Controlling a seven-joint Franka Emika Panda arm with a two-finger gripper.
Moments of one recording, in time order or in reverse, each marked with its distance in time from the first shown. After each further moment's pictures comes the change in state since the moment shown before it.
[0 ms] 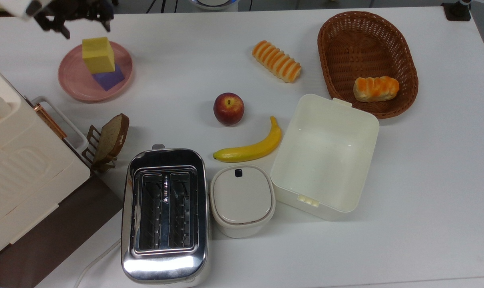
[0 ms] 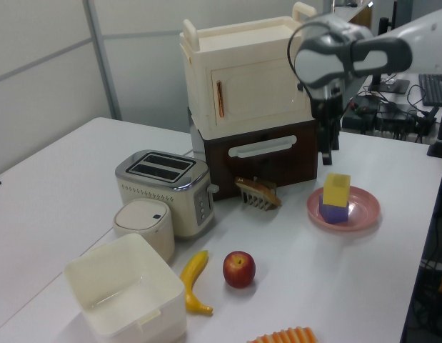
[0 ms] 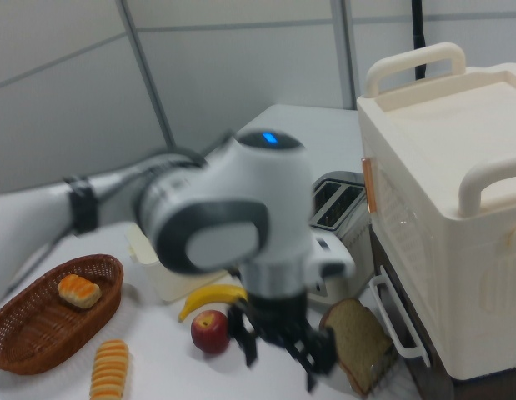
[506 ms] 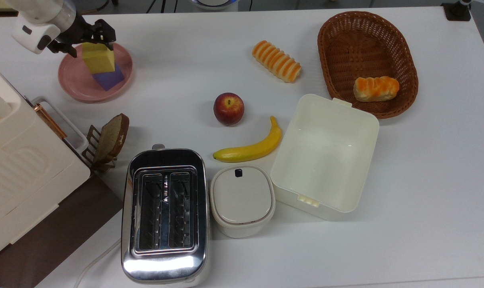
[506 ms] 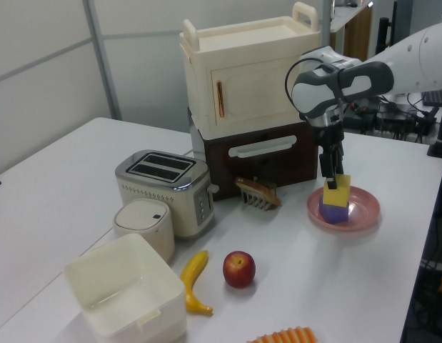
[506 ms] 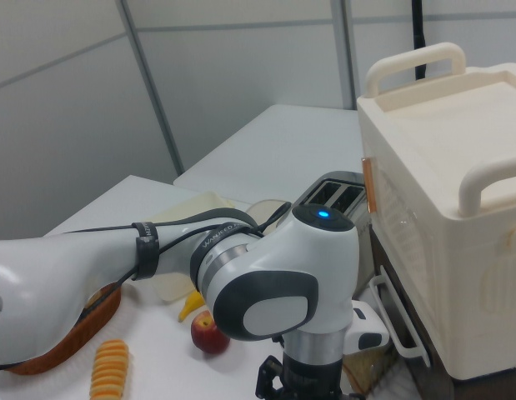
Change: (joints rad) arm -0.042 0.131 -0.012 -0.063 -0.003 0.097 -0.057
